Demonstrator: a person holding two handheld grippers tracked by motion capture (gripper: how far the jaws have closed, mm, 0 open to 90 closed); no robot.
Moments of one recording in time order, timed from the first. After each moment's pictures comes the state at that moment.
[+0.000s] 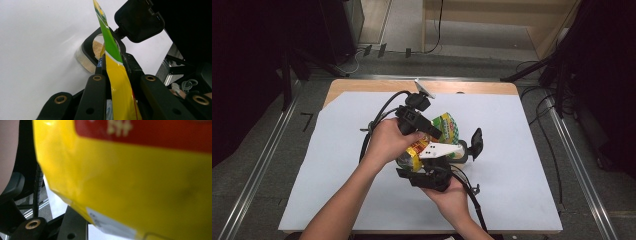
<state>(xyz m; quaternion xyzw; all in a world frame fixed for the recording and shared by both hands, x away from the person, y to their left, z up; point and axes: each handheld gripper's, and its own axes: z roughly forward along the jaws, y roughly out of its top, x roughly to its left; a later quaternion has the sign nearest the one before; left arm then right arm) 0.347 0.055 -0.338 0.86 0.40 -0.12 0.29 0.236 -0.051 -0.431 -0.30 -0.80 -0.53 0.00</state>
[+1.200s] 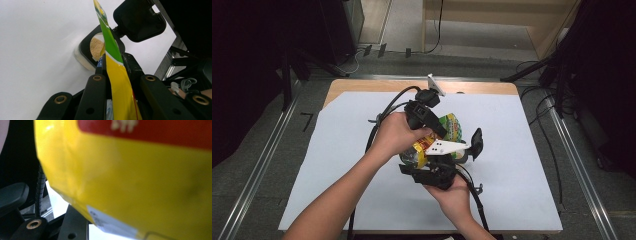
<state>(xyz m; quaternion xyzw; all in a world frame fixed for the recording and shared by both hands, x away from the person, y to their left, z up) 0.356 0.034 -0.332 0.87 0.40 -0.13 0.25 0.240 -0.061 -0.428 -0.31 -0.78 -0.55 0.01</state>
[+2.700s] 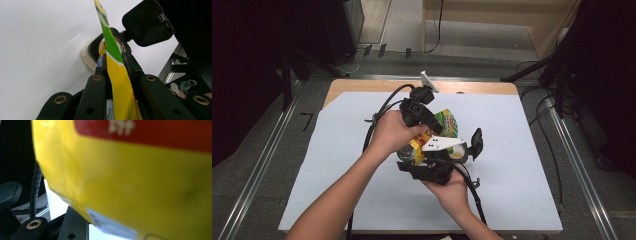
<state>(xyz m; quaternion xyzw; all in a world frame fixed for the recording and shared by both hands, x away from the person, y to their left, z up) 0.364 0.045 -0.333 0.86 0.42 -0.12 0.26 0.252 -0.055 -0.430 -0.29 -0.79 -0.54 0.01</state>
